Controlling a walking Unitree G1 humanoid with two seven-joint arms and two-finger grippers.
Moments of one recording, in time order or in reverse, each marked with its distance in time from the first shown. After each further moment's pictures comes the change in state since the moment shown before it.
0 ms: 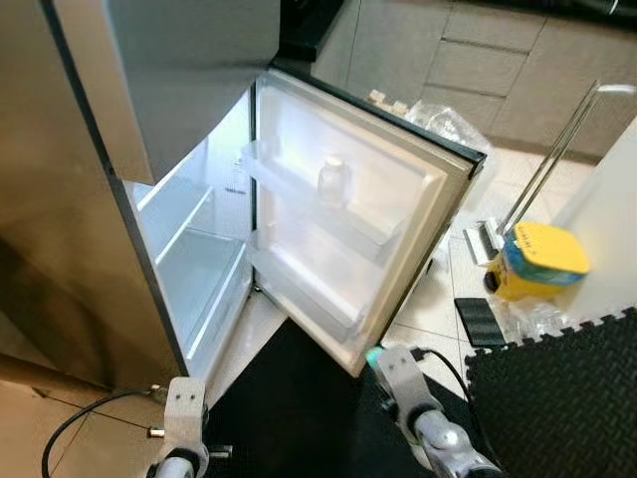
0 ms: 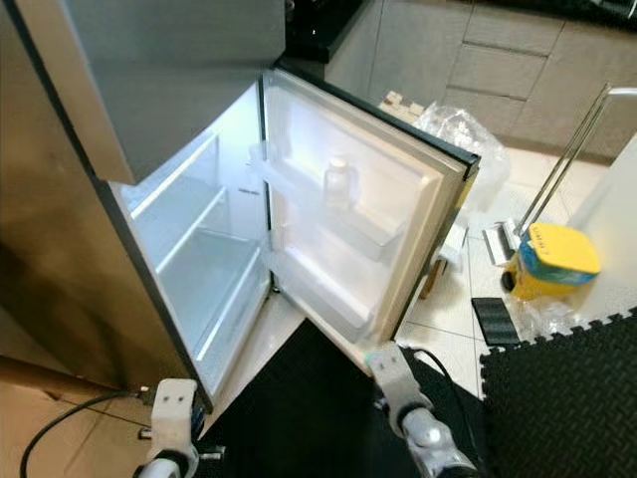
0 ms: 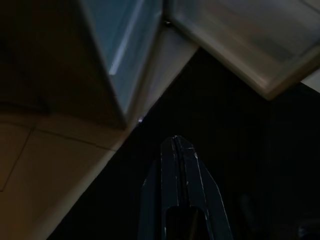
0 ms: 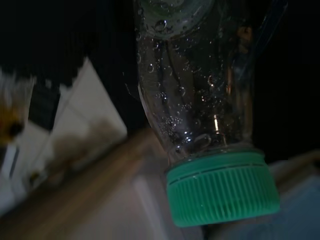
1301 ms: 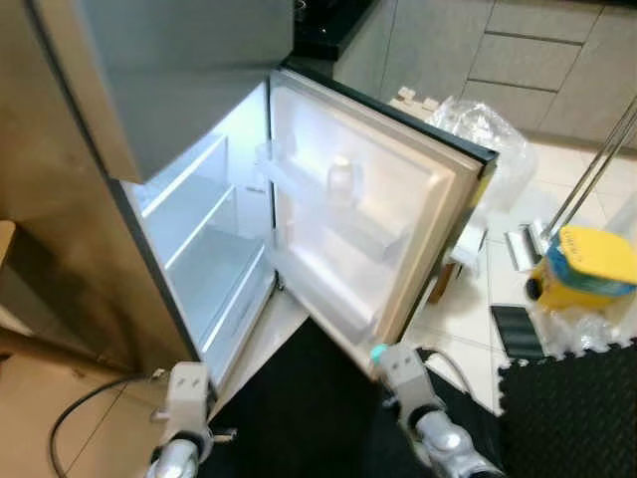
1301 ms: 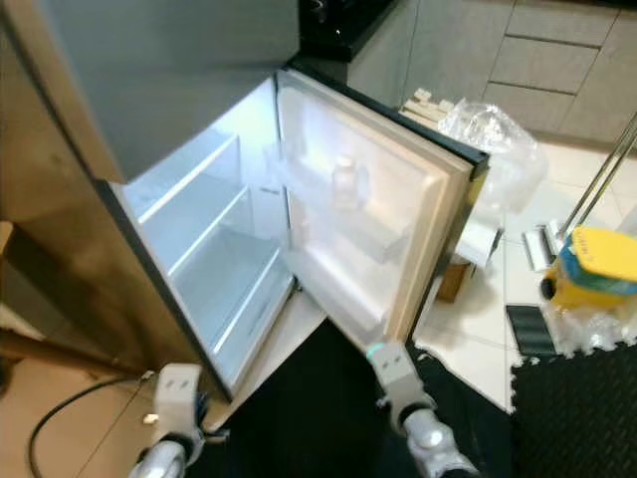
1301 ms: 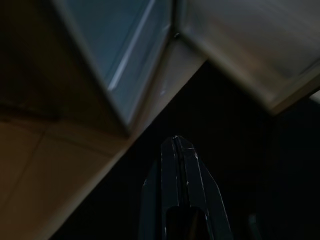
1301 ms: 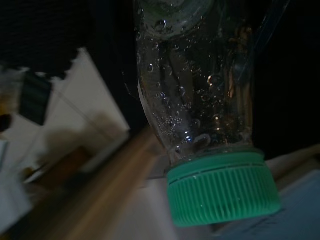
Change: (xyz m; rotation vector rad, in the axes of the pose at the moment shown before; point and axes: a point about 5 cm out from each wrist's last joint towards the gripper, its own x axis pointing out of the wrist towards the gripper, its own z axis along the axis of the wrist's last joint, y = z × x) left arm 0.012 -0.013 0.015 -0.008 -0.016 -0.044; right arm -0.012 -0.009 -0.022 0.036 0.034 -0.076
